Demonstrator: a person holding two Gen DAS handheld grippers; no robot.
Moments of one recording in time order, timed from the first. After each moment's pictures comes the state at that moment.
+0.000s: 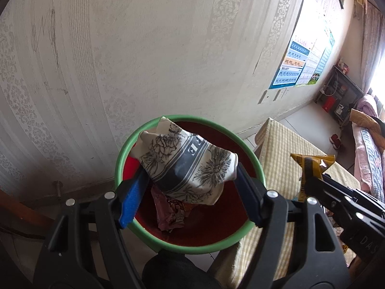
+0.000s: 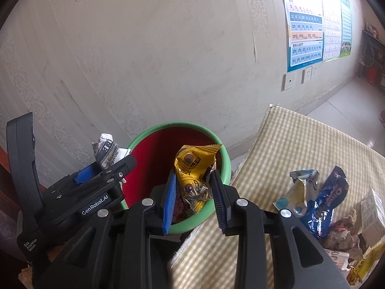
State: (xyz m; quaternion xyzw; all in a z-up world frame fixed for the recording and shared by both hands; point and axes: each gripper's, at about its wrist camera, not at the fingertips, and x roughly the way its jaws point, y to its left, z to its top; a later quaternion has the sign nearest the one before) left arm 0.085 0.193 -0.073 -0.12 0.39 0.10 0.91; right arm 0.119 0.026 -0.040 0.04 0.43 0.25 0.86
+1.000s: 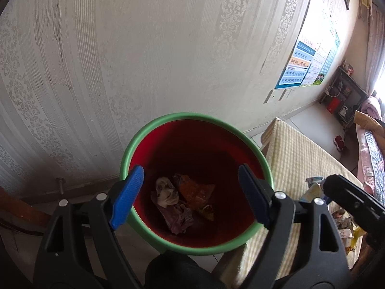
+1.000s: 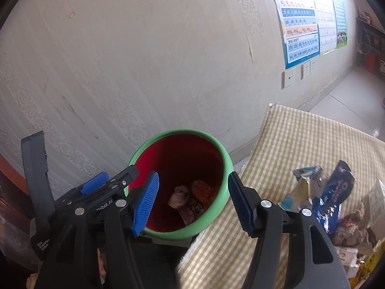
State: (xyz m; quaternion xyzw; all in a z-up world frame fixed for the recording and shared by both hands) left arm 0.085 0.196 -0.075 -0.12 0.39 0.11 0.91; right arm 0.113 0.005 -0.037 0.09 0.42 0.25 0.87
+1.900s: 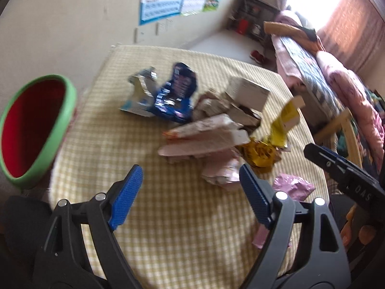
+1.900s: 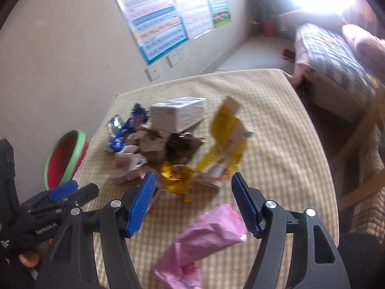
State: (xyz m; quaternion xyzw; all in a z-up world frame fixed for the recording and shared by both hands) left arm 0.027 -0.056 -0.117 -0.01 0.48 -0.18 0.86; right arm -0.037 -0.263 -0.090 0.16 0.43 -0.02 0.89
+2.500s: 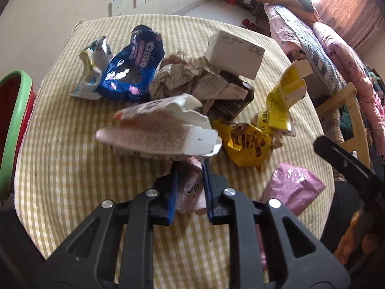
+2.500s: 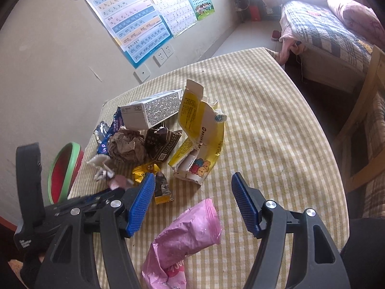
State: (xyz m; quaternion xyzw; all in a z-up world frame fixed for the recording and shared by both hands) left arm 0.046 -0.104 -0.159 0.02 0.55 -0.21 0.81; right arm -0.039 -0.294 -0.116 0.23 0.44 -0.03 0.87
